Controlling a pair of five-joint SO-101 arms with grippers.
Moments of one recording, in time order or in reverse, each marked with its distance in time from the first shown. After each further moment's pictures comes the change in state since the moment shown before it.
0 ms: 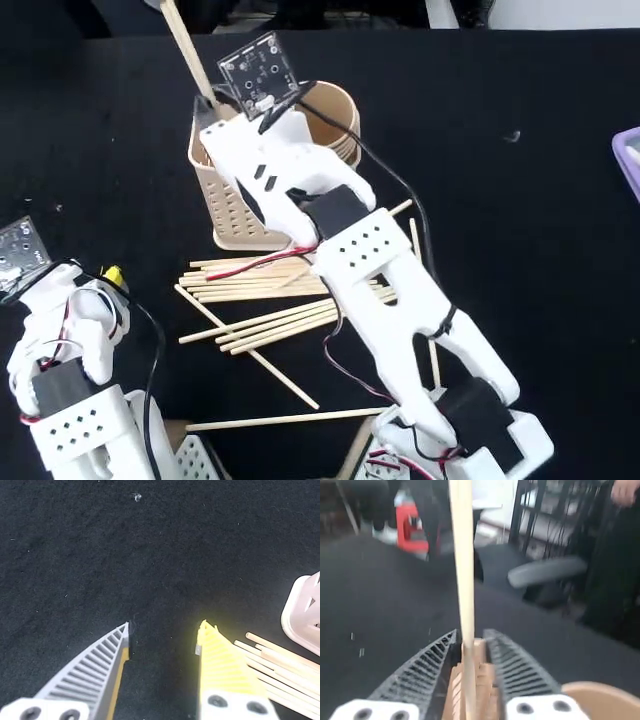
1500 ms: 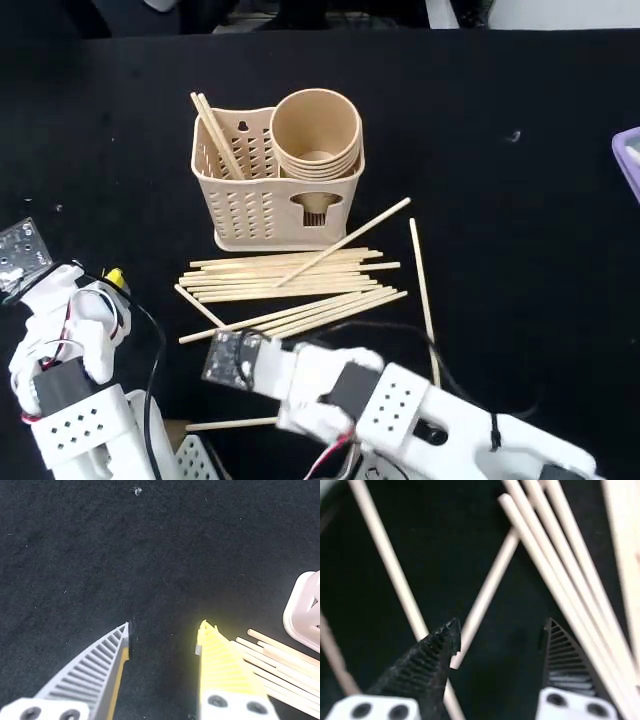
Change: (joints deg) left arm 0.0 0.0 0.9 0.0 0.0; right arm -27.8 -40.8 62.2 30.9 10.7
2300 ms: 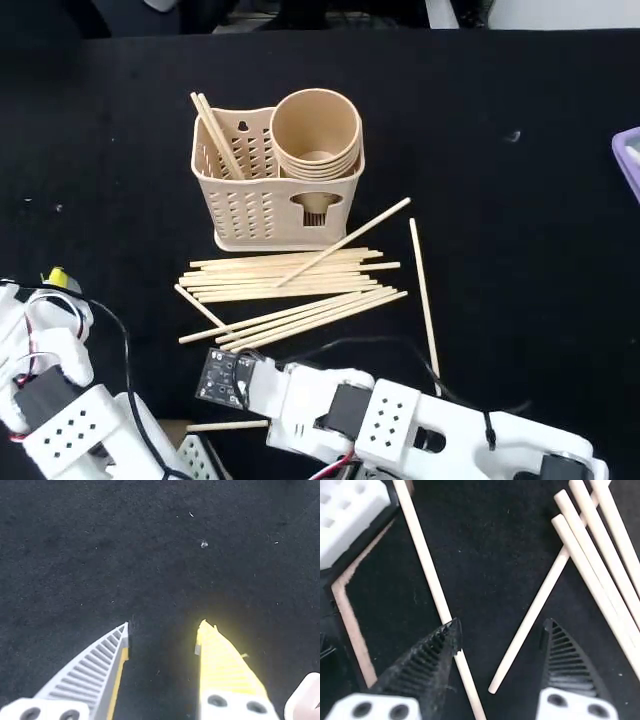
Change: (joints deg) left arm -13.6 0.0 0.0 -5.0 13.1; right arm -7.0 0.0 5.4 -8.0 -7.5
